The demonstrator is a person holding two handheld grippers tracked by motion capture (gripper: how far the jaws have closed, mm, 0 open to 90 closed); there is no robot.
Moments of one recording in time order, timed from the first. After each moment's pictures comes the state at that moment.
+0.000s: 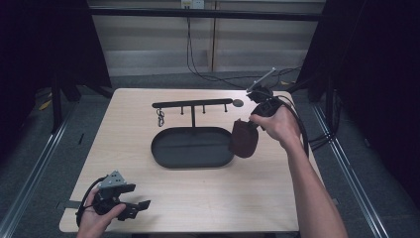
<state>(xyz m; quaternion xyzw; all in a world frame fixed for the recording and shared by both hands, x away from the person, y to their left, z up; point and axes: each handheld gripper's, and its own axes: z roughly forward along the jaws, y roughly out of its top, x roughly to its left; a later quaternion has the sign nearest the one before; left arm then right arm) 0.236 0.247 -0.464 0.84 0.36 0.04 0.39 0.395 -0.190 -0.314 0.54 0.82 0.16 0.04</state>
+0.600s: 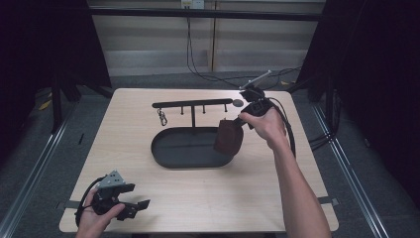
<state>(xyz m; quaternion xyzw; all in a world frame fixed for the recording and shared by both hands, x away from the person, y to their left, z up) 0.236 0.249 -0.464 0.84 0.37 0.05 0.40 0.409 -0.176 -0.333 0.54 0.81 0.24 -0.01</state>
